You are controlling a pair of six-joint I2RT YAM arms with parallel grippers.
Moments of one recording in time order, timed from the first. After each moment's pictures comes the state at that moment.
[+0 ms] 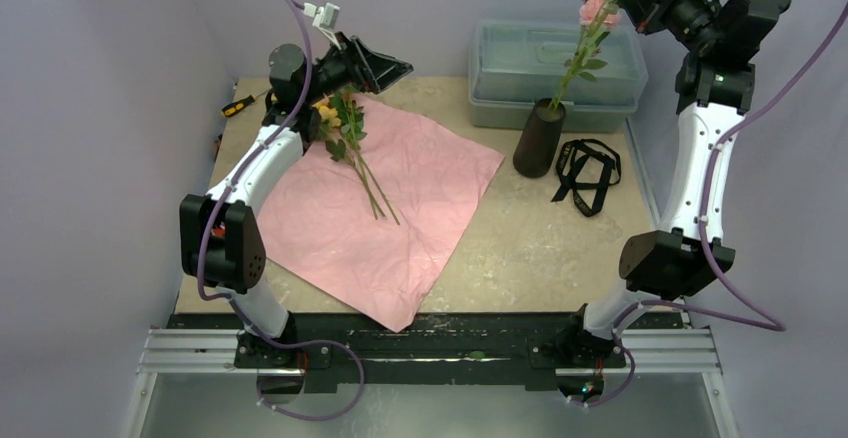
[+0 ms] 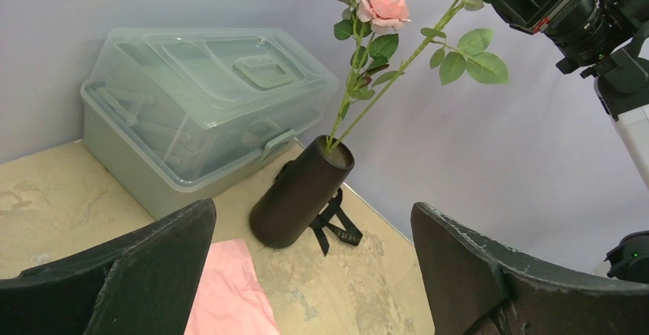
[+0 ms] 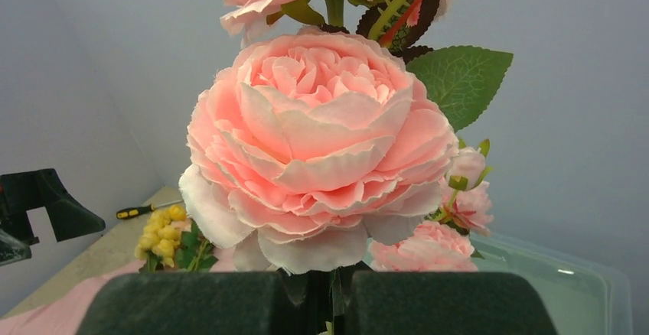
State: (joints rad) left arm -0.21 1.70 1.44 0.51 0.77 -0.75; right arm -0.31 1.66 2.06 -0.21 -0.77 0.27
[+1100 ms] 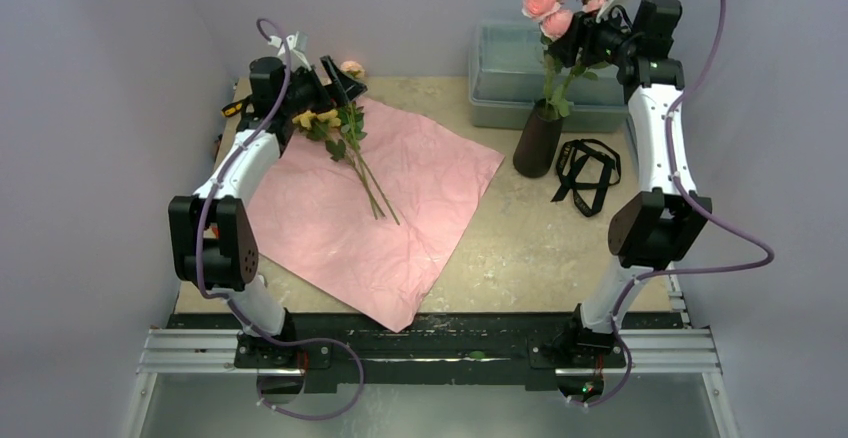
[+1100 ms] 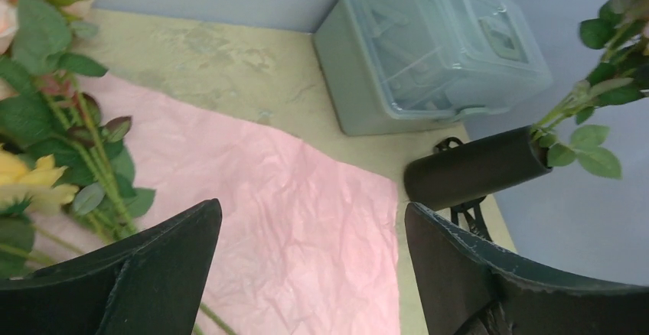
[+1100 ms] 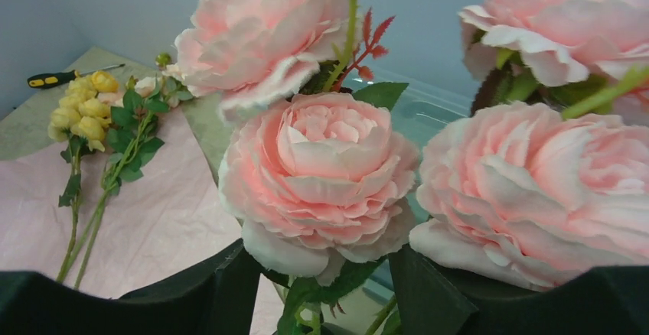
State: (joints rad) left arm -0.05 1.70 1.38 0.10 0.56 -0.54; right arm -0.13 1.85 2.00 -0.45 -0.60 -0.09
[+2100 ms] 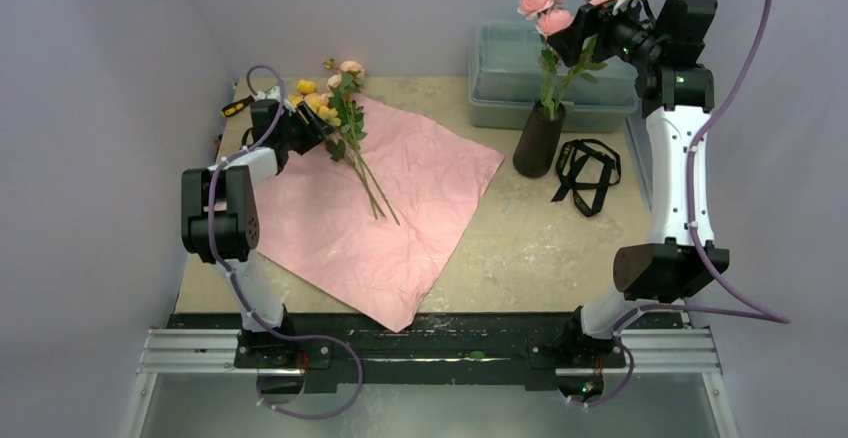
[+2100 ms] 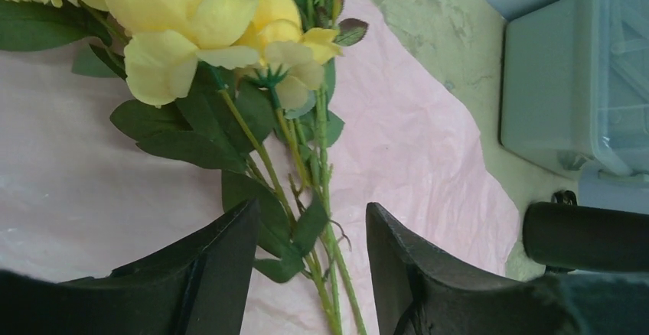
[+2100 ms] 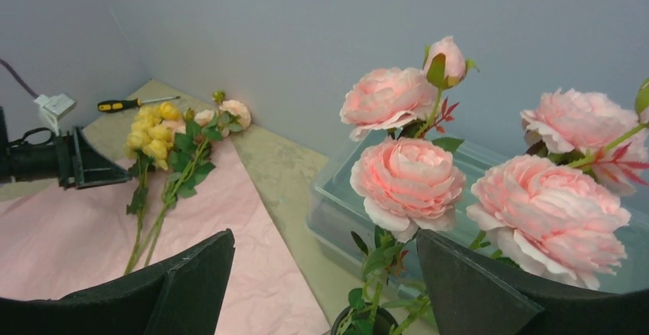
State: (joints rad) left arm 0.09 1.86 1.16 0.19 0.39 -0.58; right arm -0.10 1.63 2.01 -0.52 -0.62 -0.05
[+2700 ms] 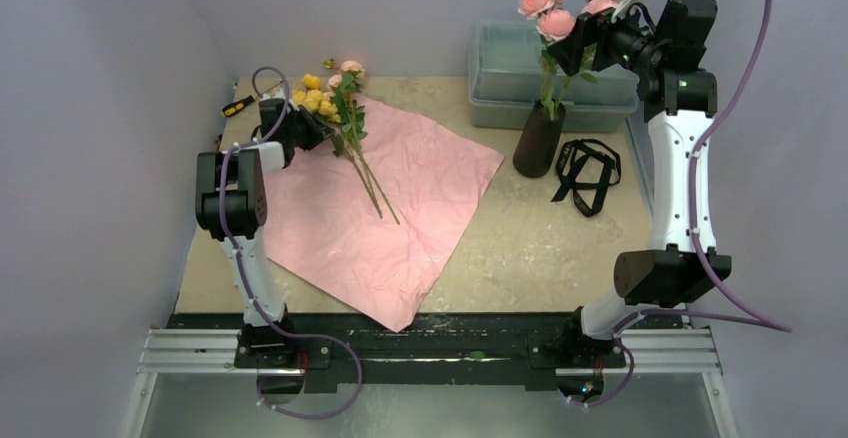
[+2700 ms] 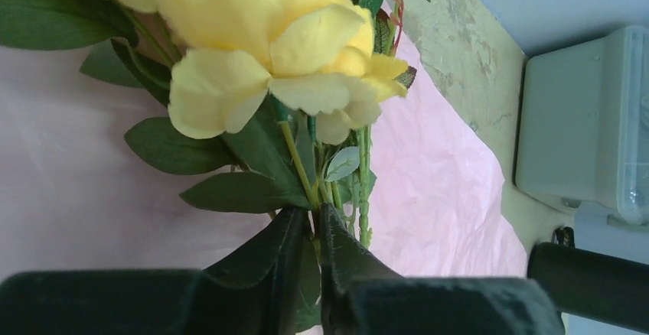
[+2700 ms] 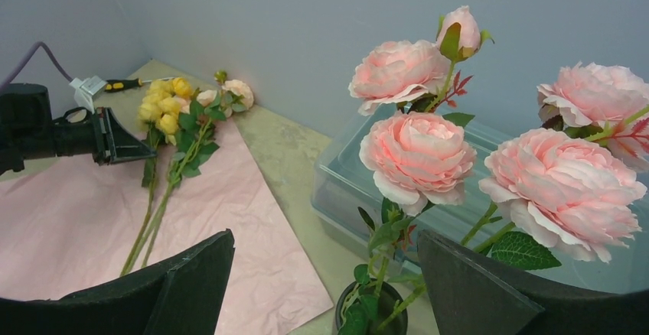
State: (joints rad) left arm 0.09 2.11 1.30 0.27 0.39 -0.67; right arm -0.10 1.59 1.99 -0.60 -0.62 -0.10
